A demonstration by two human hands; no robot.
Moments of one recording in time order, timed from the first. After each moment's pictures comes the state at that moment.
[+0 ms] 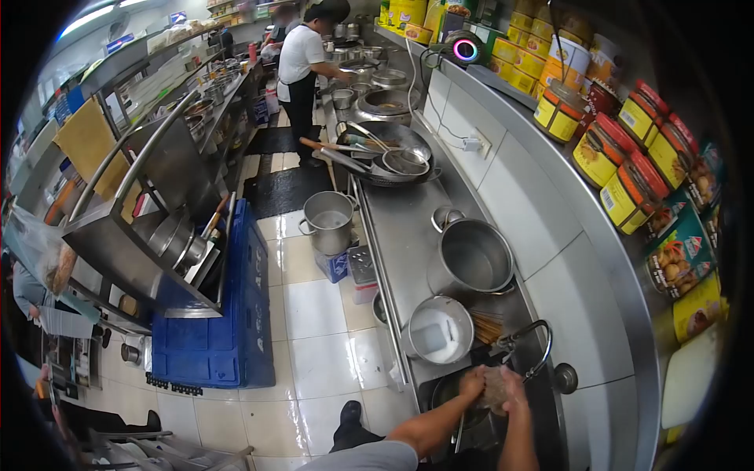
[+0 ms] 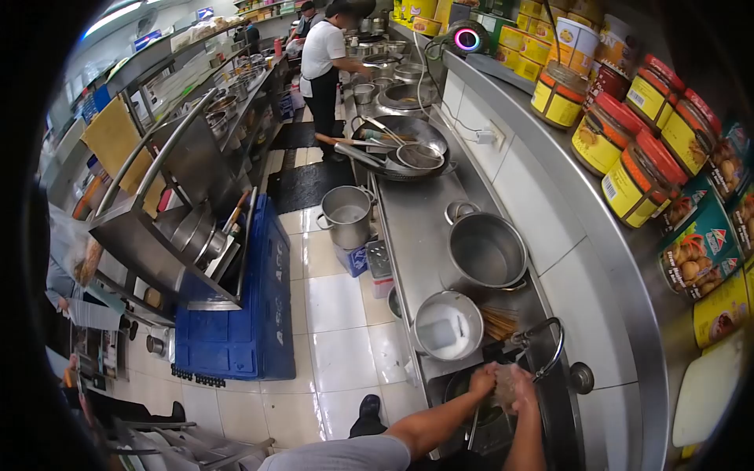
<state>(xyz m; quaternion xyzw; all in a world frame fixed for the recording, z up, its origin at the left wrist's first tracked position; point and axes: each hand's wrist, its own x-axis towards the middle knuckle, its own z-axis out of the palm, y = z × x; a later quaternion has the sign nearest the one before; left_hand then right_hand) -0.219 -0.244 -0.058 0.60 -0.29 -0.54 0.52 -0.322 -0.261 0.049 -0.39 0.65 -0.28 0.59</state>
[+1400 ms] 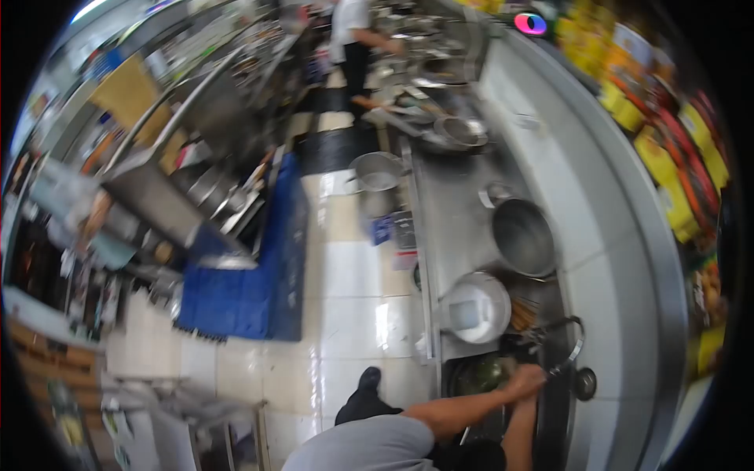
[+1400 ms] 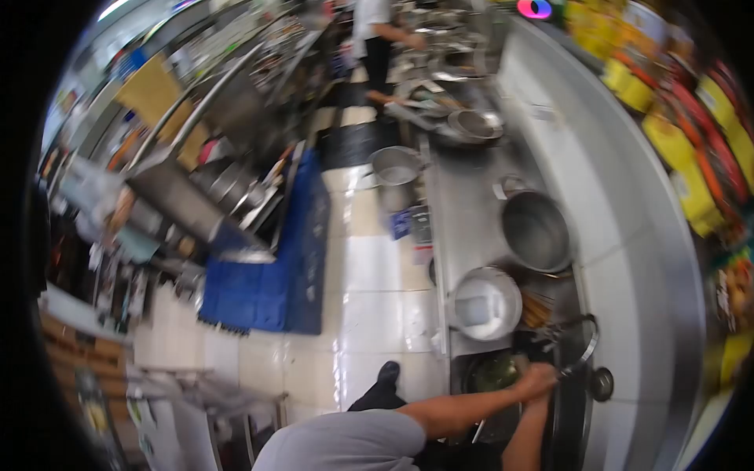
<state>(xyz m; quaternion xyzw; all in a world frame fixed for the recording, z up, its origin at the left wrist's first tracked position) -0.268 -0.241 -0.009 0.51 -0.51 -0.37 0.58 -0.340 -0.240 0.013 -0.14 0.56 -0.37 0.73</state>
